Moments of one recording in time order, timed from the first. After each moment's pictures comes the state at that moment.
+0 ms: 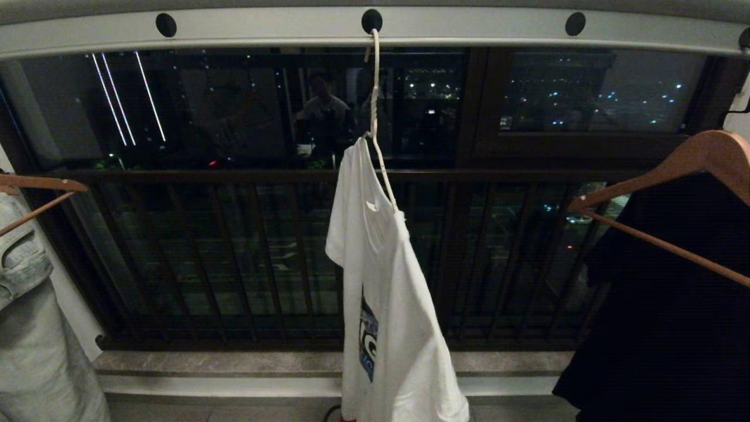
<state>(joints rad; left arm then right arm) 0.00 0.00 0.00 -0.03 0.01 -0.01 0.01 0.00 -0.03 0.07 -0.01 -0.03</state>
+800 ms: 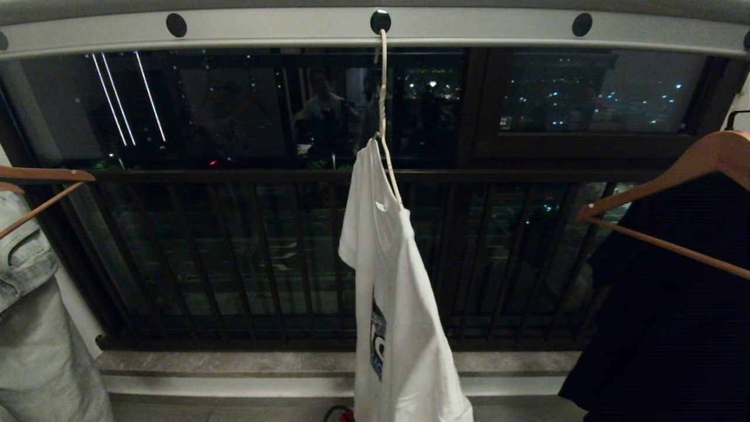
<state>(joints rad) 0.00 0.00 0.00 -0.03 0.01 -0.01 0.02 0.49 -0.70 0.30 0.11 0.00</state>
